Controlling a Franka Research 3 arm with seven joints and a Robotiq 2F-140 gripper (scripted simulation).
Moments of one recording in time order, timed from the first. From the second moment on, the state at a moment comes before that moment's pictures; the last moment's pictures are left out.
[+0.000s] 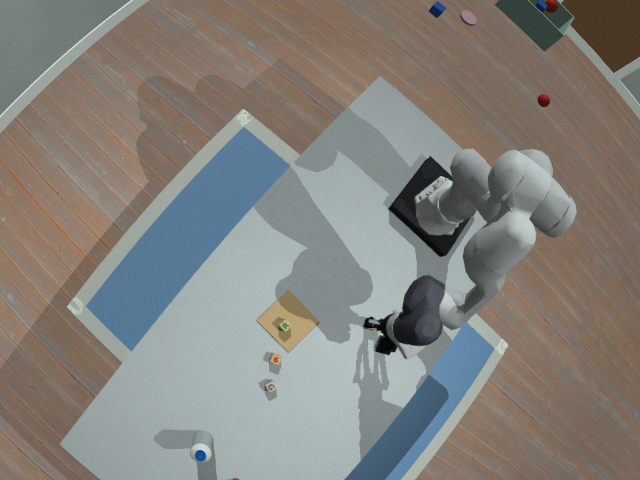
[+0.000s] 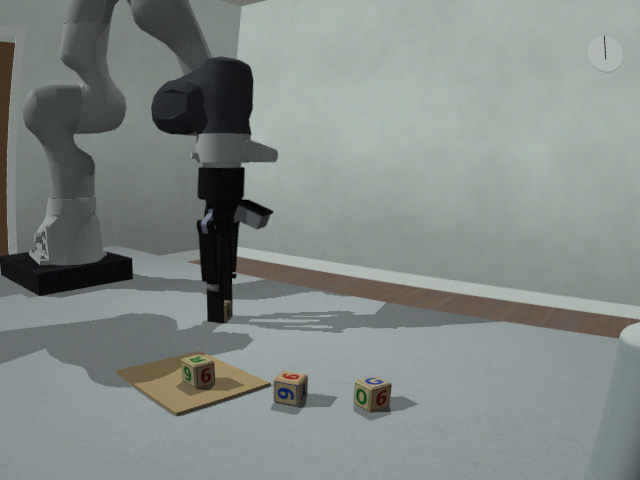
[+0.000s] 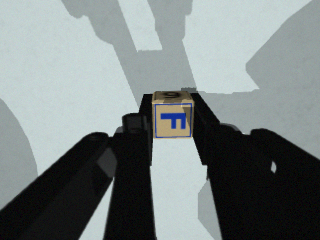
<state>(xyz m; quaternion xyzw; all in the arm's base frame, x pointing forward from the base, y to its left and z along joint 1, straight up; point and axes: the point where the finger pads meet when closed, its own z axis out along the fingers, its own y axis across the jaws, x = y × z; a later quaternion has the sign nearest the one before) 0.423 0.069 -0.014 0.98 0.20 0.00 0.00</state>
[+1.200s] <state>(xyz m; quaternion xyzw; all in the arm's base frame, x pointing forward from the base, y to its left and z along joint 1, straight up) 0.437 0.070 0.084 0.98 0.19 0.02 0.01</state>
